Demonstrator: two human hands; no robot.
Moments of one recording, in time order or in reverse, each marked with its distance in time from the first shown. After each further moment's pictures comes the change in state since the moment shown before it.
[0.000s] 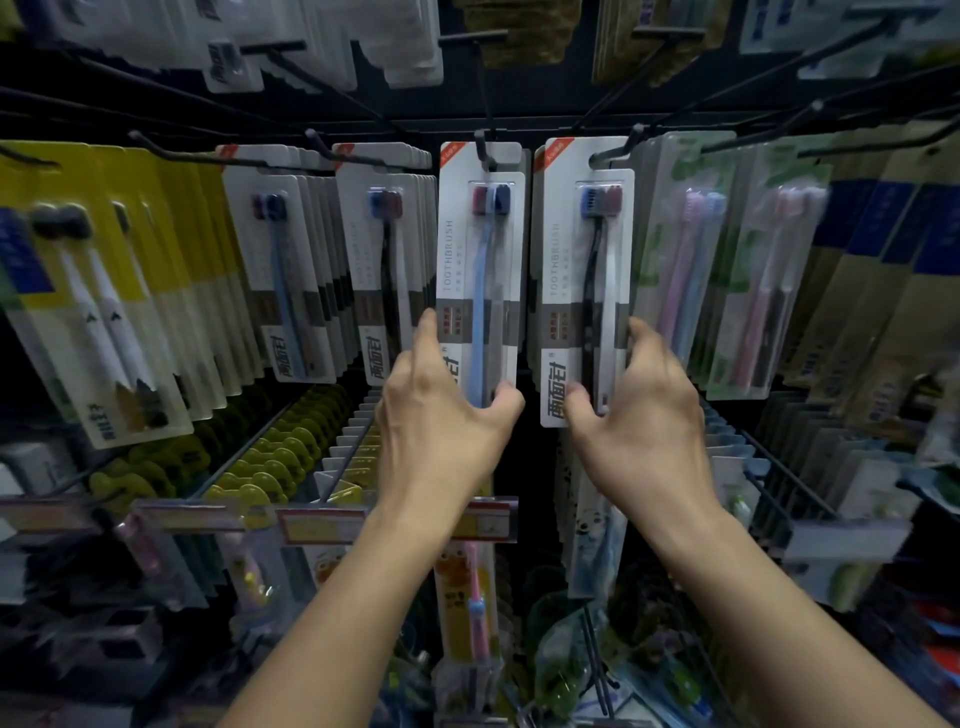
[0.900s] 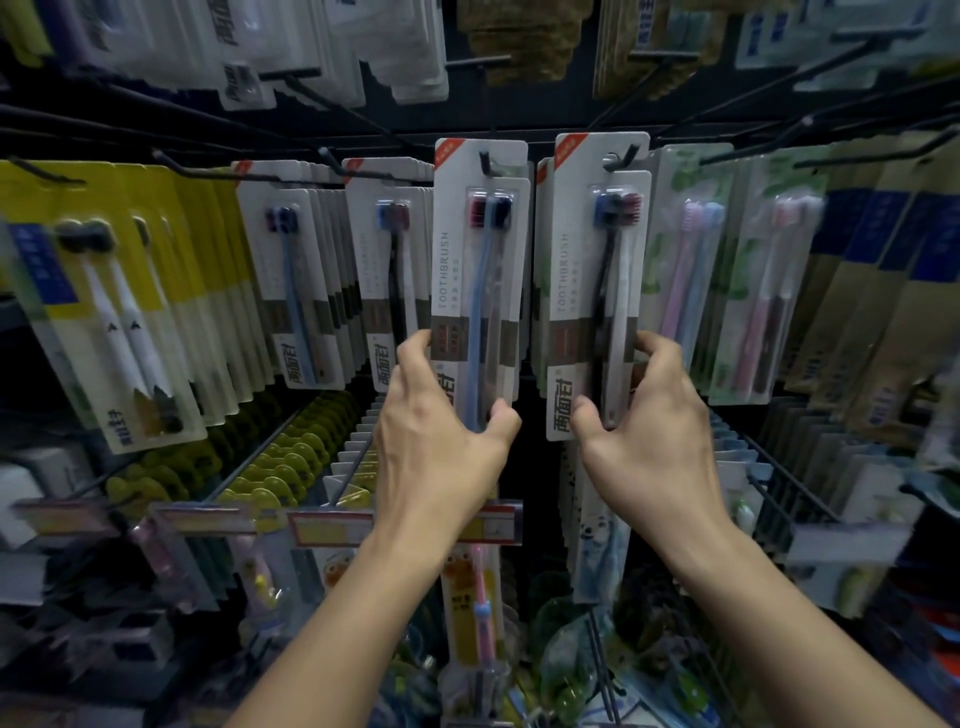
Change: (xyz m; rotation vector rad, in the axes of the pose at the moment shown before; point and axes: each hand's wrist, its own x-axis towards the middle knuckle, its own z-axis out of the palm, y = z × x) left_hand -0.016 -0.005 -0.010 -0.094 -0.015 -0.006; right_hand -0.009 0.003 -0.008 0.116 -0.013 -0.002
